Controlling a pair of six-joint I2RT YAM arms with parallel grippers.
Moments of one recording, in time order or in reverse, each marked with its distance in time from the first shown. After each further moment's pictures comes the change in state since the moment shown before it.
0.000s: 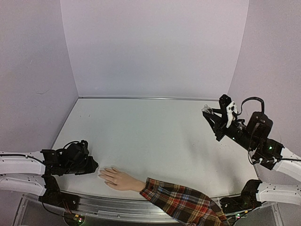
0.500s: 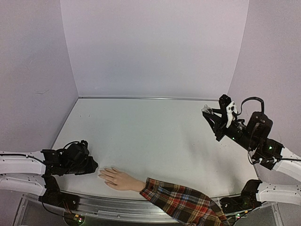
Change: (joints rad) left arm 0.000 0.008 0.000 0.000 -0.008 -0.002; right arm 0.000 0.001 0.000 0.000 -0.003 0.002
